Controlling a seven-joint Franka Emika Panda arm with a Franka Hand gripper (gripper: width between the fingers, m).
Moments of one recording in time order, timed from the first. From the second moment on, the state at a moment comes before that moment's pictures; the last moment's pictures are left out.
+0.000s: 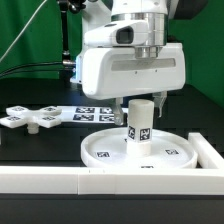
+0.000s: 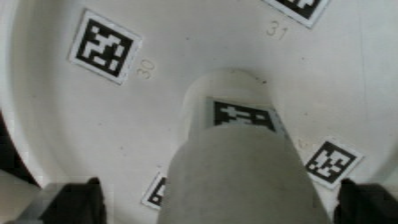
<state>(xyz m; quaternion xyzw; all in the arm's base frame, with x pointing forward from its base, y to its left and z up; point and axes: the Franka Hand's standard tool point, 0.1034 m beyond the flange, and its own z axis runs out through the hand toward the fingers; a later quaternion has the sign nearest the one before) 0.558 0.034 0.065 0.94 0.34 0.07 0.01</state>
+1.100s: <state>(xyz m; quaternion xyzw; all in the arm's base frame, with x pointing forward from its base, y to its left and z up) 0.564 0.052 0.070 0.75 0.66 0.03 0.06</state>
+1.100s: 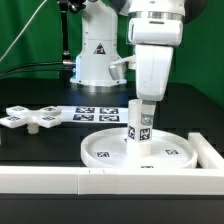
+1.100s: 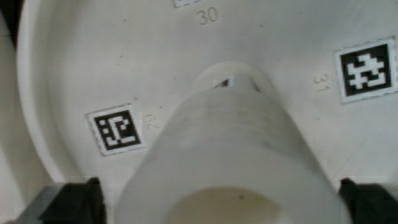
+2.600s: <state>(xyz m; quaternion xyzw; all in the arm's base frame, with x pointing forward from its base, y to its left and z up) 0.559 0.042 0.065 0.78 0.62 0.02 0.07</state>
